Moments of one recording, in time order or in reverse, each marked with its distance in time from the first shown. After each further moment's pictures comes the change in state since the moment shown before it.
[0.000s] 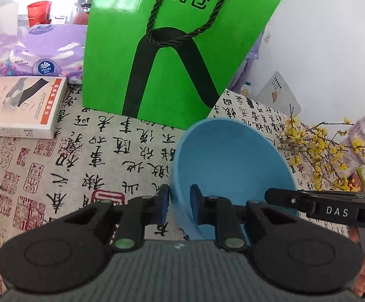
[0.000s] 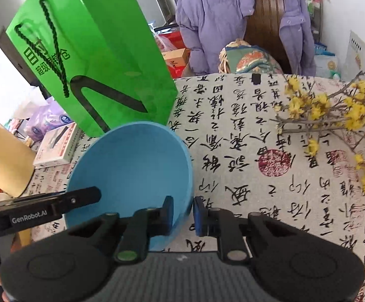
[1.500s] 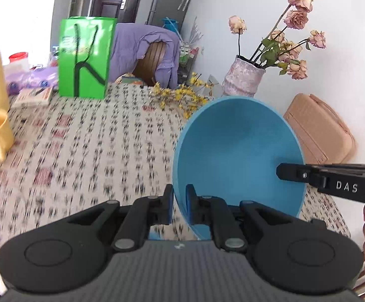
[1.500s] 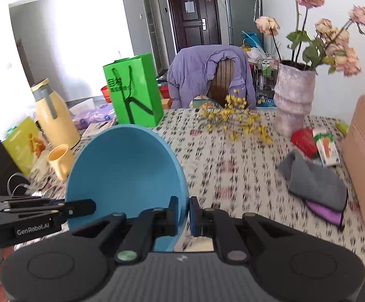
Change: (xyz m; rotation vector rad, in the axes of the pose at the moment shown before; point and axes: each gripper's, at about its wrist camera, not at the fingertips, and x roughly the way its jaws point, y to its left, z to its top) left arm -0.301 -0.204 -0.292 0.197 -0.172 -0.060; right arm -0.388 0.000 -0.289 -0.090 -0.281 -0.115
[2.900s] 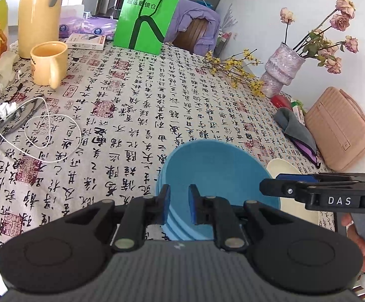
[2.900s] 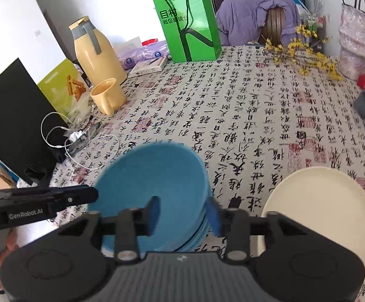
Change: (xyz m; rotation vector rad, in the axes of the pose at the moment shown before) left arm -0.023 0.123 -0.074 -0.140 0.091 0.038; right arm 0.068 0.092 -0.082 -0.035 0.207 0.179
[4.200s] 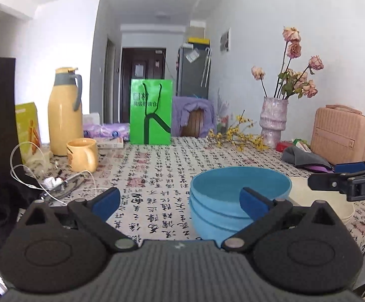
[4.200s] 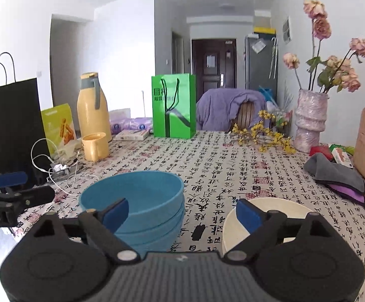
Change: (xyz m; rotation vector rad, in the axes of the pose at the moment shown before) left arm -0.059 0.002 -0.126 0.278 -0.572 0.136; right arm -0.052 0.022 -0.130 -0.132 -0.525 -0.197
